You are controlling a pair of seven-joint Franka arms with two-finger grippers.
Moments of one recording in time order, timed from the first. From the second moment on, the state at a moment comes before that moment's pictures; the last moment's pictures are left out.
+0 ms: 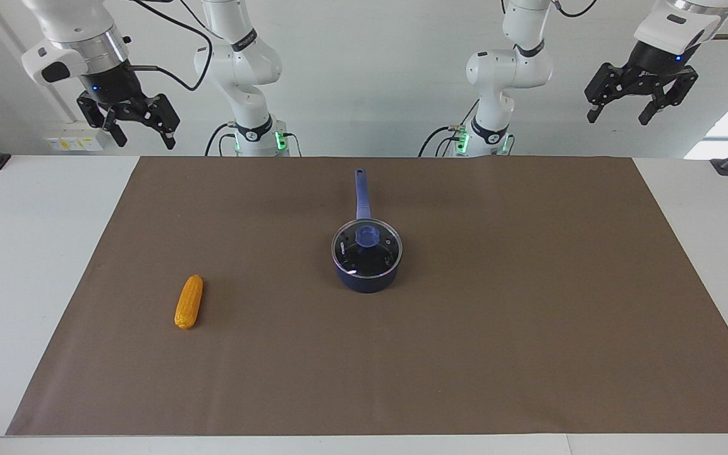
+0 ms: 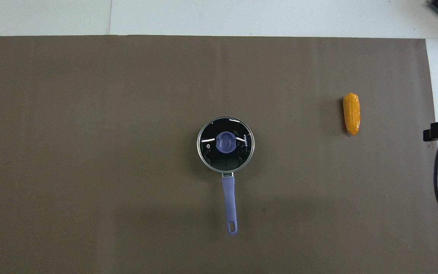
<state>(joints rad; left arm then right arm) -0.06 -0.06 -0.01 -1.37 0.00 1.33 0.06 -0.03 -0.10 -0.04 -1.59 0.01 1.52 0.03</state>
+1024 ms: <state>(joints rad) -0.06 -0.06 -0.01 -1.37 0.00 1.32 0.06 -0.03 -0.10 -0.04 -1.59 0.01 1.52 0.03</state>
